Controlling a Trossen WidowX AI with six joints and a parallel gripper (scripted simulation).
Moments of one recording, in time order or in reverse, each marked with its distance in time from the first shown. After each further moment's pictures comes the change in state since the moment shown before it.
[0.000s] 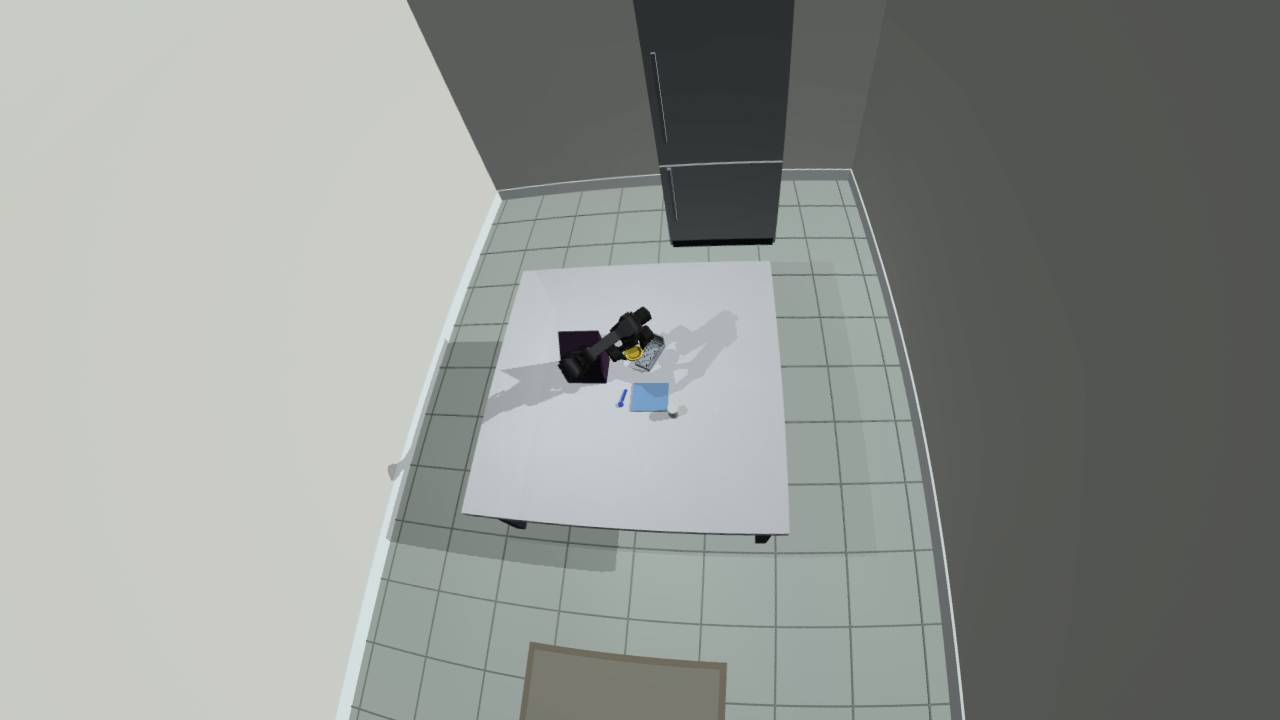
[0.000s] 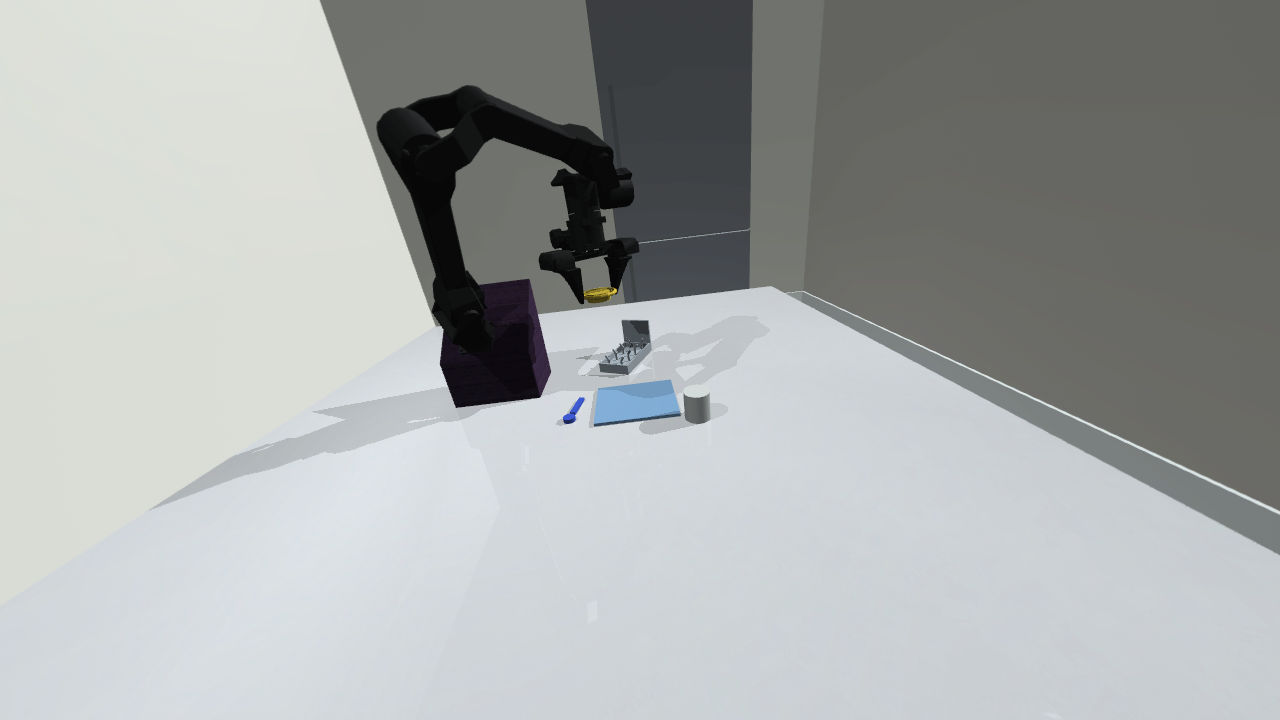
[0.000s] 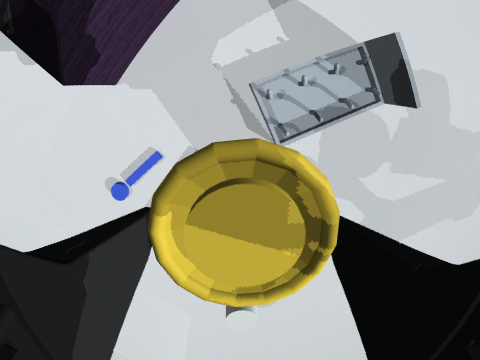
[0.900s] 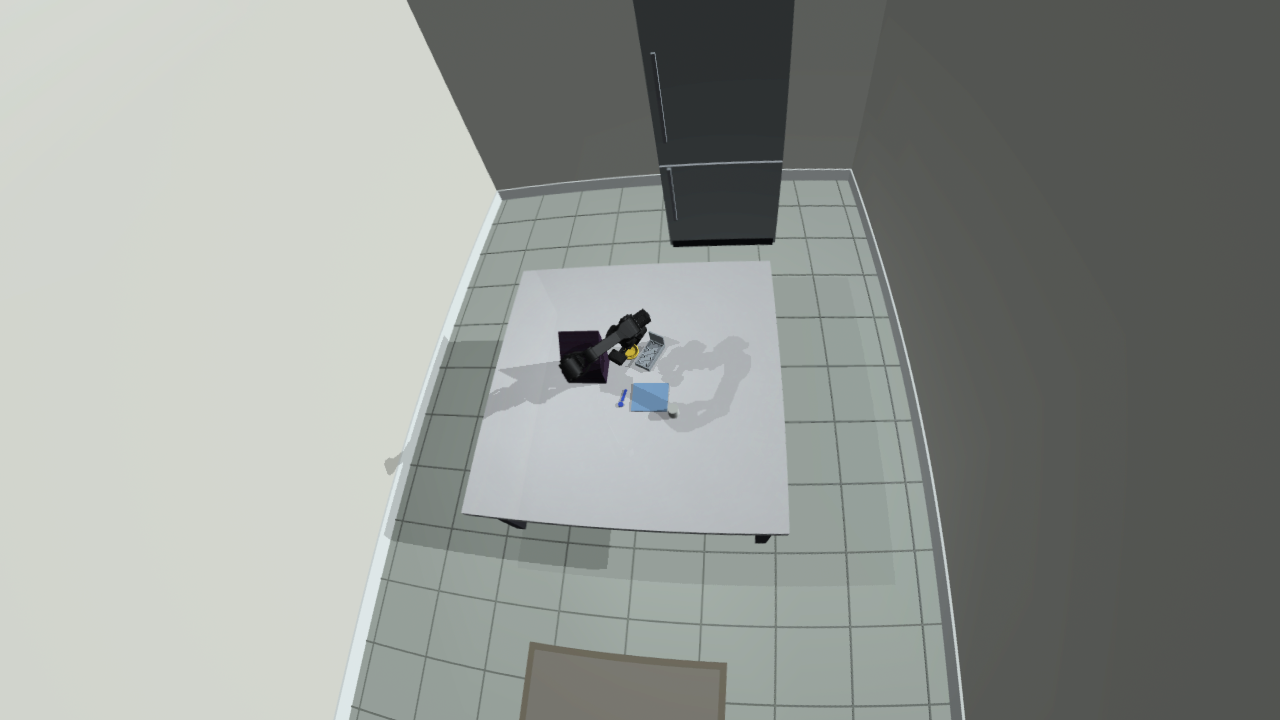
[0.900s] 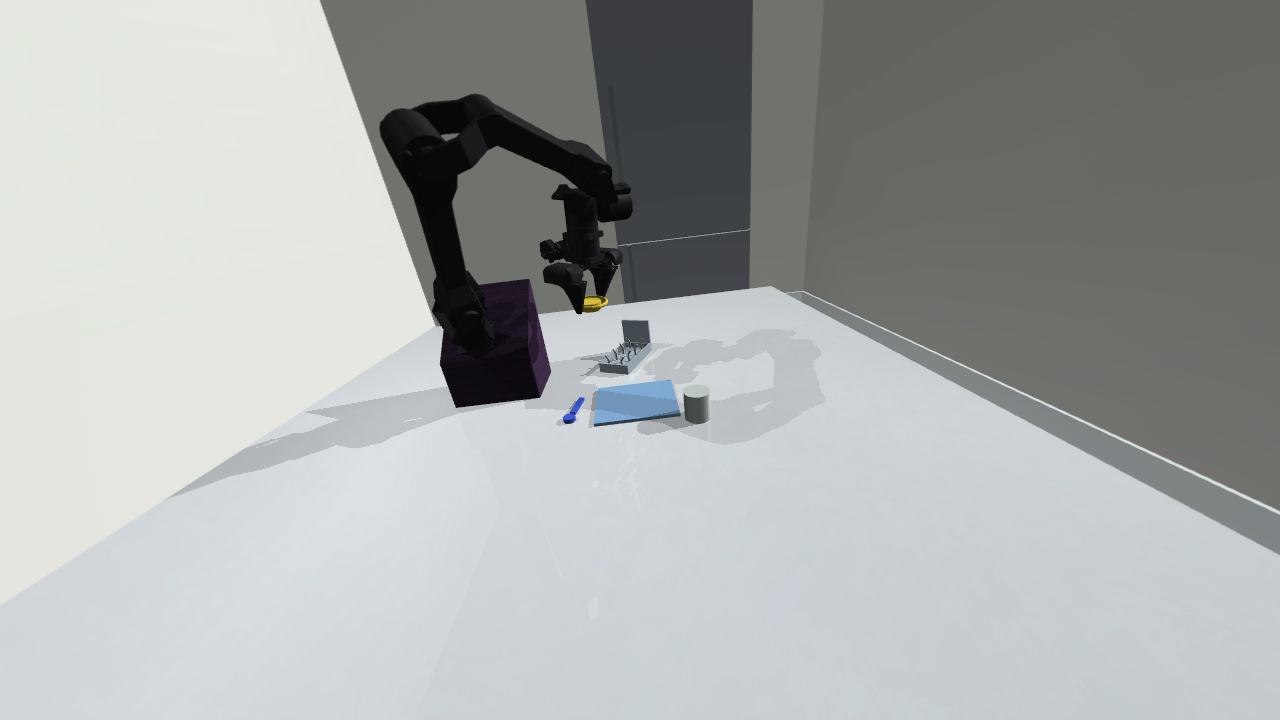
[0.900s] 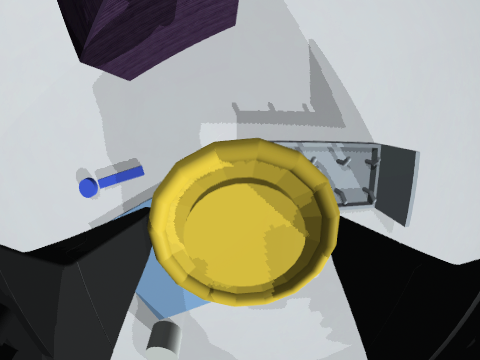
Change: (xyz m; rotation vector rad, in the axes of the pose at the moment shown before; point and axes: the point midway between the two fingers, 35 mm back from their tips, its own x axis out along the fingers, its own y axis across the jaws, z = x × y) arm 0.021 0.004 0.026 -0.414 -0.121 -0.004
